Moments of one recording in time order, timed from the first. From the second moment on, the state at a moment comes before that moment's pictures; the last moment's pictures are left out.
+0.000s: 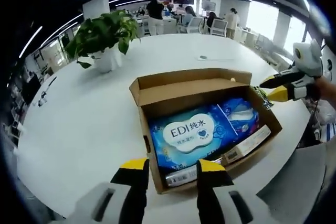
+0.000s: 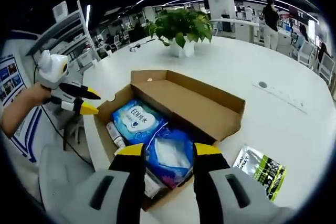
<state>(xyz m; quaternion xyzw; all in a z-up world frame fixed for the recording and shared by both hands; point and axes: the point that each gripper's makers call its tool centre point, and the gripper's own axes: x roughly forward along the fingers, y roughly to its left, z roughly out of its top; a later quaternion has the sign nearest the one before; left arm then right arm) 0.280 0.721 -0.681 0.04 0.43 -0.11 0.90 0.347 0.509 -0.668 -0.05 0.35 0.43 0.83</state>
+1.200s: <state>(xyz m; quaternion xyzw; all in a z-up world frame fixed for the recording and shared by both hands) 0.274 0.747 -0.716 0.00 0.46 -0.06 0.89 0.354 0.583 -0.722 -0.05 0.39 0.48 0.79</state>
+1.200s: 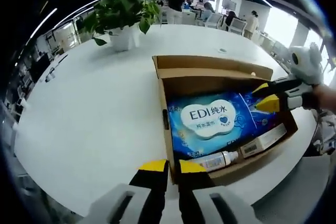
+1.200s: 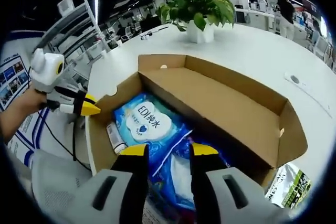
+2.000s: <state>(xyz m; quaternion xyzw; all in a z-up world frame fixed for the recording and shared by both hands) 0.275 0.747 -0.717 -0.01 0.45 -0.06 0.89 0.358 0.606 -0.738 -0.04 0.42 0.48 0.77</state>
